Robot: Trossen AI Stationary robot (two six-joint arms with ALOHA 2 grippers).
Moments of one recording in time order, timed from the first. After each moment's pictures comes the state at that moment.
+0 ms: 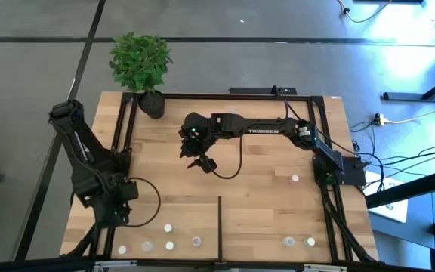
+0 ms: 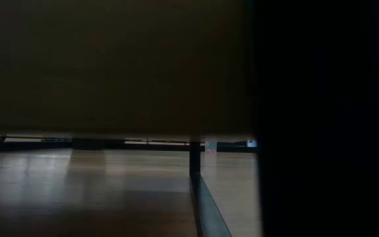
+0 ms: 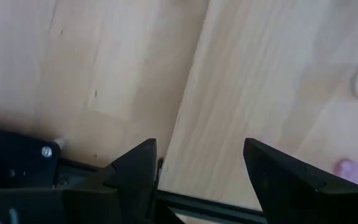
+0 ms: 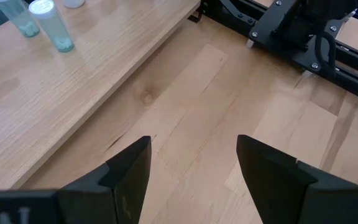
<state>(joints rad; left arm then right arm) -1.08 1.17 0.89 -1.13 -0.18 -1.42 -0.09 2.27 2.10 -0.65 -0.49 -0.56</state>
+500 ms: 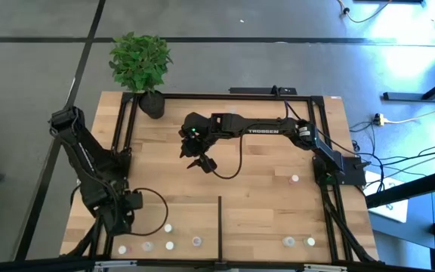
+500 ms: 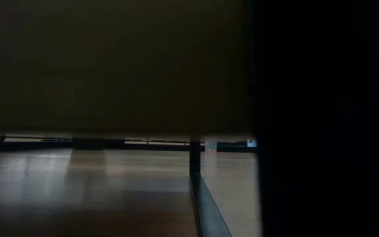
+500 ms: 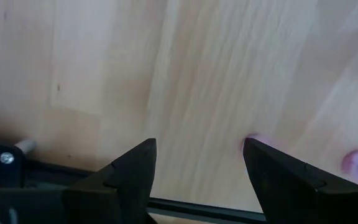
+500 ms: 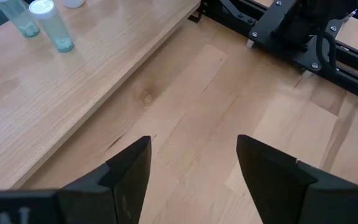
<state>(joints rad) -1.05 1.30 0.88 -1.03 -0.08 -1.33 -0.09 2.27 2.10 -0.65 -0.49 -0.56</state>
